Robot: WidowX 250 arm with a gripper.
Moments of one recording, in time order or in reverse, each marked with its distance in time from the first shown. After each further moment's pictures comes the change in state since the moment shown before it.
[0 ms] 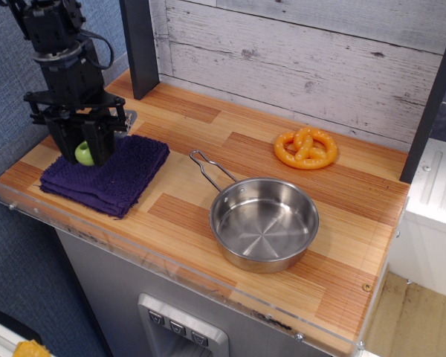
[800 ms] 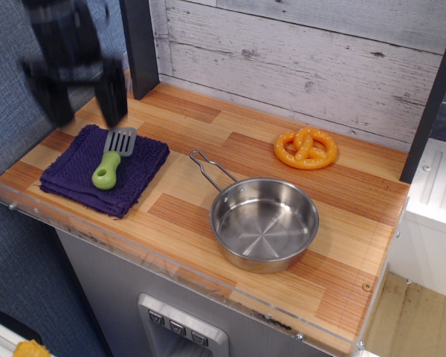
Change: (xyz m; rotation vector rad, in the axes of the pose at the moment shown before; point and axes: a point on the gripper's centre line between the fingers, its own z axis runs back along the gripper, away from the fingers) arm 0.011 -0.018 0.067 -0.035 -0.100 0.008
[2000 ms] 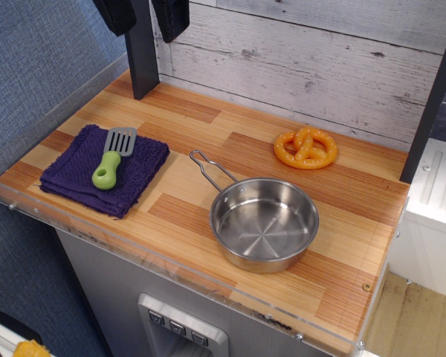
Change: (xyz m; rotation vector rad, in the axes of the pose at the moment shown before) arm 0.023 -0.061 0.048 -0.026 -0.077 -0.260
